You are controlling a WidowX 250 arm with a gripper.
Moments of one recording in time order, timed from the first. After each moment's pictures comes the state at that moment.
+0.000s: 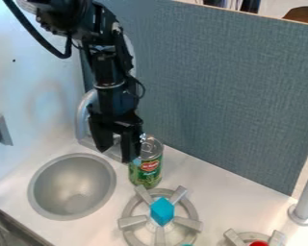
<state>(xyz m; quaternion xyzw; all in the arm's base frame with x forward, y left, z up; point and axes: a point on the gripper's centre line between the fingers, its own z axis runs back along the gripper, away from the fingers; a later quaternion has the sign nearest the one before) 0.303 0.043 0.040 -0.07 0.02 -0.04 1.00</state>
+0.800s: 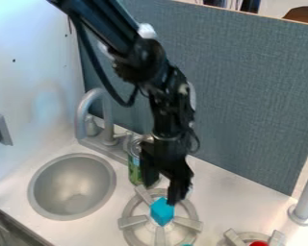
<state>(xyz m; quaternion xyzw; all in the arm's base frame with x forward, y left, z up) 0.319 -0.047 -0.018 -0.02 0.01 -0.14 0.99</state>
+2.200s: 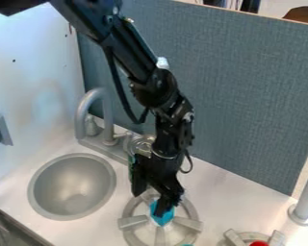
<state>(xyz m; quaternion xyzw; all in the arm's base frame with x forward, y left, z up) 0.326 -0.018 -0.061 0.05 0.07 -0.11 0.99</state>
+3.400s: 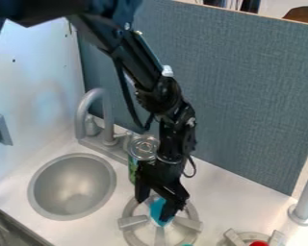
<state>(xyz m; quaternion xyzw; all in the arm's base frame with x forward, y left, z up) 0.327 -0.027 -0.074 0.04 0.09 -0.08 0.99</state>
